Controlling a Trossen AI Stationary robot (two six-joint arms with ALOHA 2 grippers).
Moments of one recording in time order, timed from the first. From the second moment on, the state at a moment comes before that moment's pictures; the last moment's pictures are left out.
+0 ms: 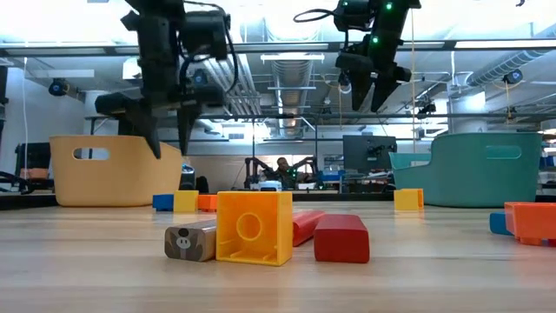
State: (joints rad) left arm 0.18 1.52 1.07 -0.95 -0.13 -1.43; right arm -0.48 1.57 1.48 -1.06 0.26 0.31
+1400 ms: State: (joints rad) left arm 0.17 1.77 1.06 -0.86 -0.13 -1.31; right arm -0.48 1.57 1.48 -1.05 0.23 0.27
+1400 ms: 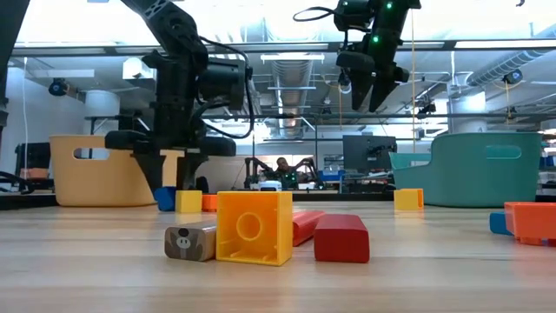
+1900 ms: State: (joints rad) left arm 0.15 1.75 1.08 -0.90 -0.12 -1.26; right arm -0.48 1.57 1.48 -1.03 0.23 0.27
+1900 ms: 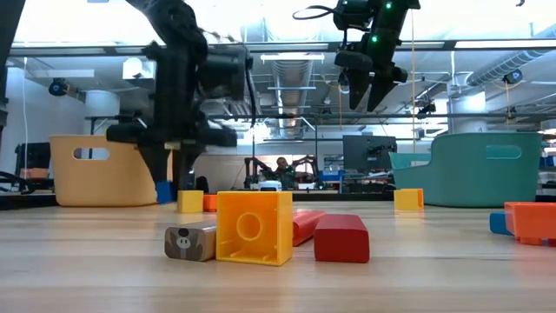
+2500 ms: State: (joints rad) left arm 0.27 1.50 1.41 -1.34 -0.12 -0.93; right arm -0.48 1.57 1.48 -1.03 0.18 0.33
